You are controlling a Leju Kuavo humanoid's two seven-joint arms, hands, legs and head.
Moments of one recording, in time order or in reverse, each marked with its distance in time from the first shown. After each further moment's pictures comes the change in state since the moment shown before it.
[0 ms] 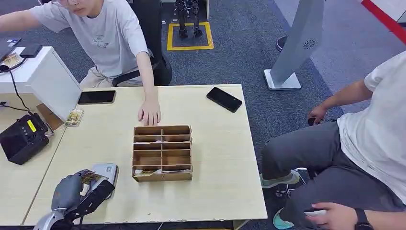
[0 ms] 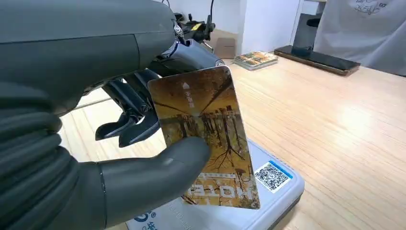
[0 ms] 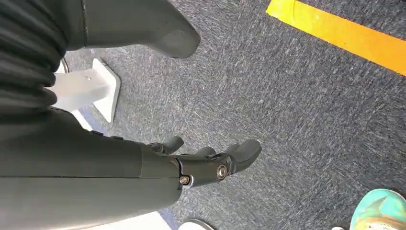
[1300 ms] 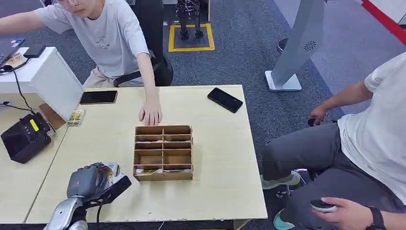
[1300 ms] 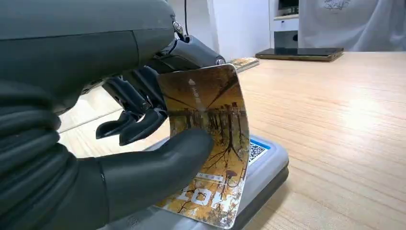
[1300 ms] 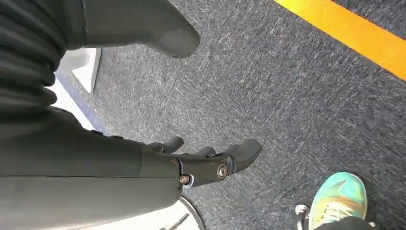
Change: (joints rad) left arm -0.167 -0.032 -0.094 0.251 -0.255 0.010 0.048; right arm -0.120 -0.180 0.104 0.399 0.000 -0.241 -0.010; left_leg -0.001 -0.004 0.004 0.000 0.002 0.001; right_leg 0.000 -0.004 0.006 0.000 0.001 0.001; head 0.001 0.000
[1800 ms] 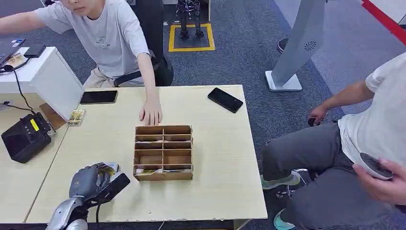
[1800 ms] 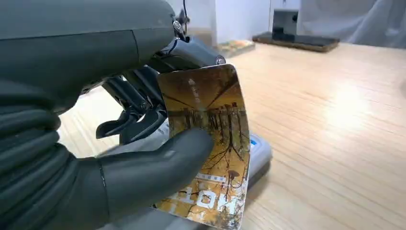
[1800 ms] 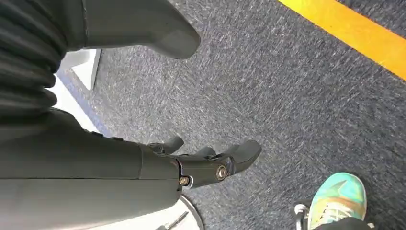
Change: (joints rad) left arm 0.004 -0.008 0.006 -0.019 0.203 -0.034 -0.053; right arm -0.009 -0.018 0.002 0.048 -0.001 -0.040 0.000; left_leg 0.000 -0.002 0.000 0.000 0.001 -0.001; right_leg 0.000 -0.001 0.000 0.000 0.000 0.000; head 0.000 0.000
